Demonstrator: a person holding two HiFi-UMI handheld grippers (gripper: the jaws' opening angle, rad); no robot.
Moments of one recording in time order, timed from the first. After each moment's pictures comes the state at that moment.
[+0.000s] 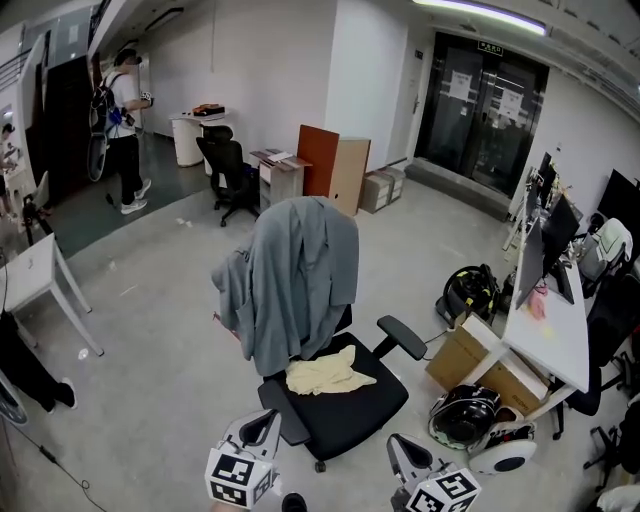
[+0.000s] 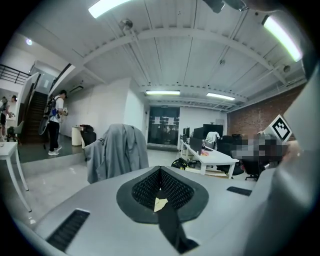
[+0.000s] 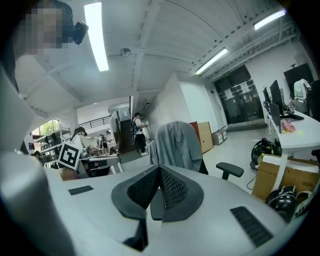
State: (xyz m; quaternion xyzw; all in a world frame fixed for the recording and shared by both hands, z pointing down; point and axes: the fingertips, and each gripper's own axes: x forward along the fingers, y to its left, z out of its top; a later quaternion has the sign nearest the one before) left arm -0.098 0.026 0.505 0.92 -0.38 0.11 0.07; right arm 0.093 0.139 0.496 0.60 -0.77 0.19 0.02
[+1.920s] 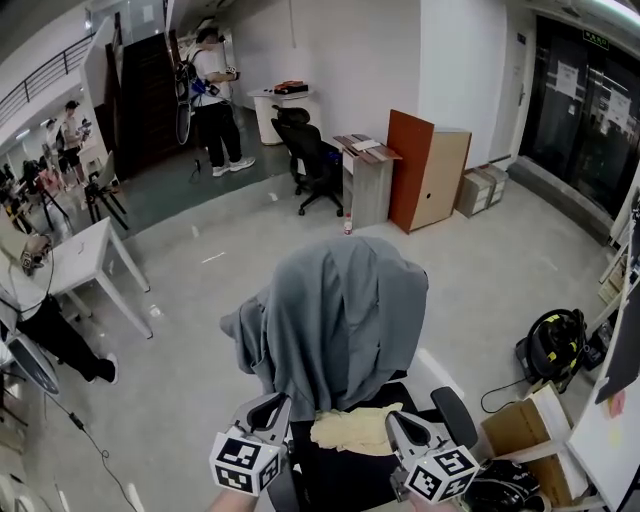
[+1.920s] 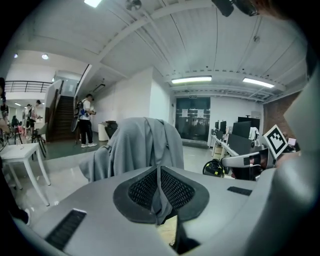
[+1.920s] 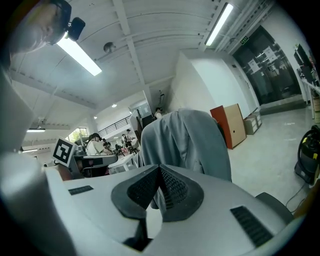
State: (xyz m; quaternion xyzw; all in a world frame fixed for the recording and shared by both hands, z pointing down) left arm -0.011 -0.276 0.497 0.83 -0.52 0.14 0.11; right arm 0.185 -0.252 0.517 0.46 -0.86 0.23 0.01
